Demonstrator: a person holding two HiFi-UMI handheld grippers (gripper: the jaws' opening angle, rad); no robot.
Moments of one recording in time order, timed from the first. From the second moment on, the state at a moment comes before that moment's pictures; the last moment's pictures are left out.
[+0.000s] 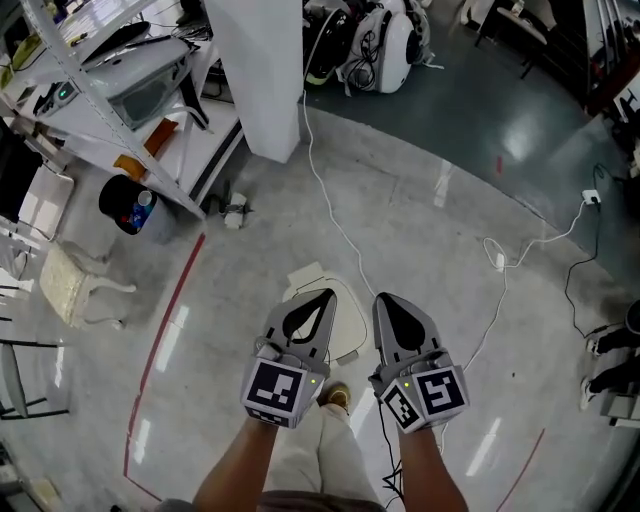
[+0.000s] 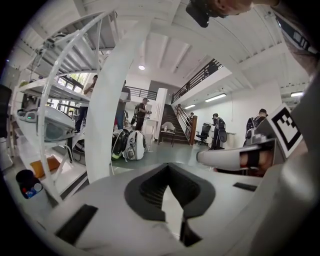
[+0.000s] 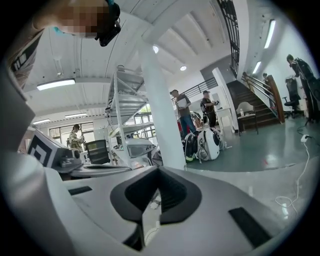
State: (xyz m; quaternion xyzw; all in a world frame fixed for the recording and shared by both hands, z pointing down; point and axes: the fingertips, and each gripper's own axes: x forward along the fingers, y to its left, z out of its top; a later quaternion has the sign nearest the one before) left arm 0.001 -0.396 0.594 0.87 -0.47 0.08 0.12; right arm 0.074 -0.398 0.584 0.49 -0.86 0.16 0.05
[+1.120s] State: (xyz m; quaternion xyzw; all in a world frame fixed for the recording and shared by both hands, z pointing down) left arm -0.018 -0.348 0.726 0.86 -0.46 0.12 0.19; right arm 0.090 -0.253 1.004 0.43 -0.71 0.41 0.38
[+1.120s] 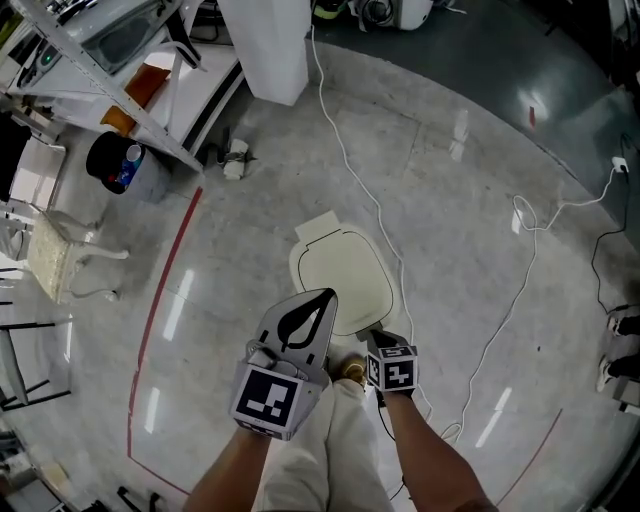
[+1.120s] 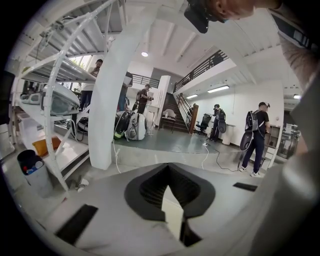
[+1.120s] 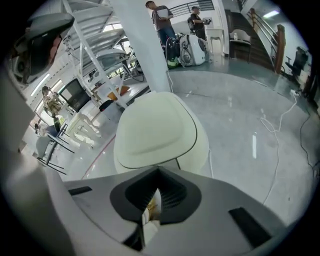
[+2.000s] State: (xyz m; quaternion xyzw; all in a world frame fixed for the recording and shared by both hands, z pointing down) left arm -0.028 -0.343 0.729 0.85 -0.47 0.12 0.20; right arm 0.090 -0.253 1.009 0.44 -0.71 0.41 0.37
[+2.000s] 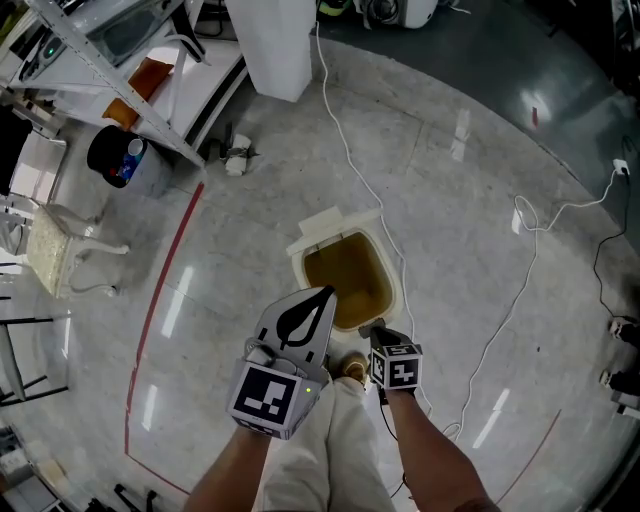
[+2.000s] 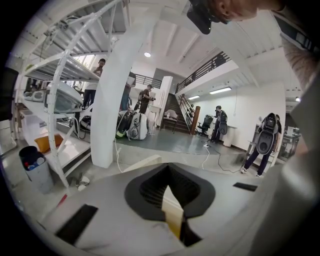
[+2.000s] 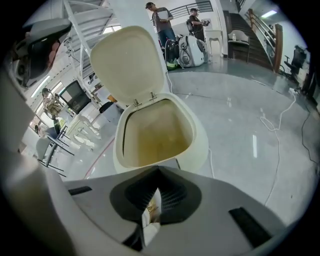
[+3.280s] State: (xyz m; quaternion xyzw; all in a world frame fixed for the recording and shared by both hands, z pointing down) left arm -0.014 -0.373 0.353 0.88 -0.46 0.00 0.06; right arm 0.080 -0.477 0.401 0.52 -0.85 0.10 0.04
